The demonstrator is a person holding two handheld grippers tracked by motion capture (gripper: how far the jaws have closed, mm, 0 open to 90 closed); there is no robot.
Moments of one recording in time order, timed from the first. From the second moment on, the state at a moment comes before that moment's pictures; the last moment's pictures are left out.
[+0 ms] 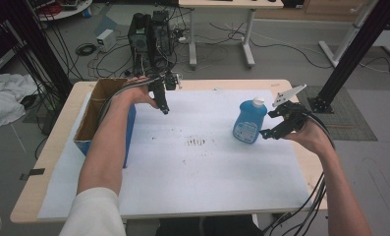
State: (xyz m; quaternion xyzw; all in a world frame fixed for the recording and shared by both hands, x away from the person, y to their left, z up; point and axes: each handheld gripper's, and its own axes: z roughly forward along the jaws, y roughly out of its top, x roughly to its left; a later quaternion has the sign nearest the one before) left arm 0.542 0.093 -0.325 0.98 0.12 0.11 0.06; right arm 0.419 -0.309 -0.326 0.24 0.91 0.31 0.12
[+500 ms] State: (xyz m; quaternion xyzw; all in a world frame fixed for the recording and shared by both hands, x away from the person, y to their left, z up) left arm 0.542 0.094 -0.321 0.98 0.11 0.12 0.07; right arm 0.442 -0.299 -0.347 0.27 0.89 0.36 0.10
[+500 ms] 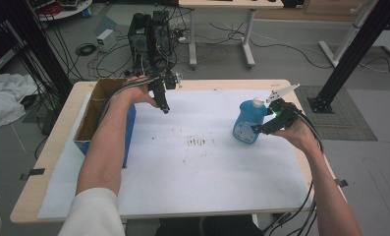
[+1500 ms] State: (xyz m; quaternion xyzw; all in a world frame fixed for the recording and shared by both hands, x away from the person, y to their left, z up) left arm 0.542 0.093 -0.325 0.99 0.11 0.11 0.07; right arm 0.453 -0.288 -0.360 0.26 0.88 0.39 0.10
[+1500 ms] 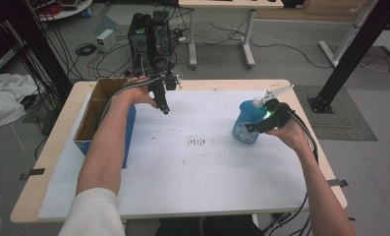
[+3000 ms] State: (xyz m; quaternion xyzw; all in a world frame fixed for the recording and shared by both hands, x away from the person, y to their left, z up) left arm 0.540 0.090 -0.323 0.99 0.11 0.12 0.07; right arm 0.450 -0.288 -0.364 0.27 0.87 0.40 0.11
